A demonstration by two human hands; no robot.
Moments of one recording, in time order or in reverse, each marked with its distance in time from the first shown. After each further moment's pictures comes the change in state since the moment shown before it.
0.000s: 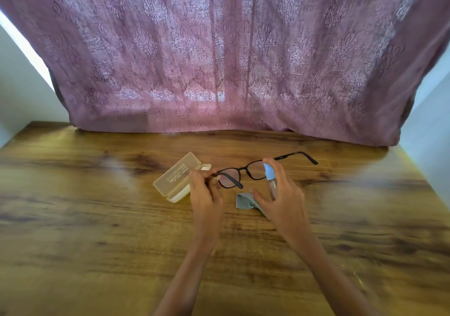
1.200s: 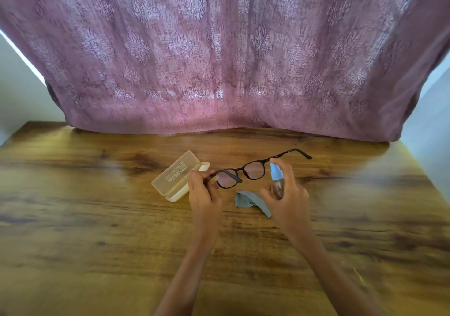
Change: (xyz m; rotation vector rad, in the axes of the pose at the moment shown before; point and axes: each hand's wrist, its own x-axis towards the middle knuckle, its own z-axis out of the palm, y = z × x) left_hand -0.001 -0.012 0.002 0.015 -0.012 0.004; right_hand -0.003 0.023 0.011 0.115 0.082 0.021
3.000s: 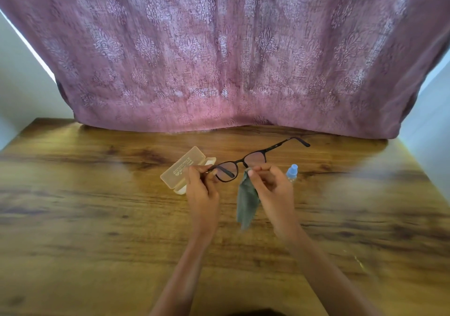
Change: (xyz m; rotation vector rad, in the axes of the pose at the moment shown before) left_hand -0.004 0.011 -0.030 -0.078 0.025 -0.029; right_hand -0.014 -0.058 0.011 0.677 -0.067 0.344
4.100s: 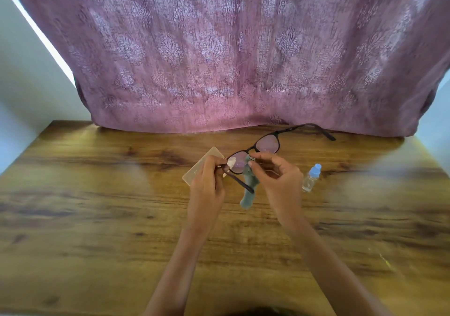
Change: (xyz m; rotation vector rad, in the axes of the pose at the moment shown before) left_hand 0.040 0.011 -0.060 0.199 -0.264 0.271; right_hand 0.002 -0.033 0.055 -0.104 0.092 -0.172
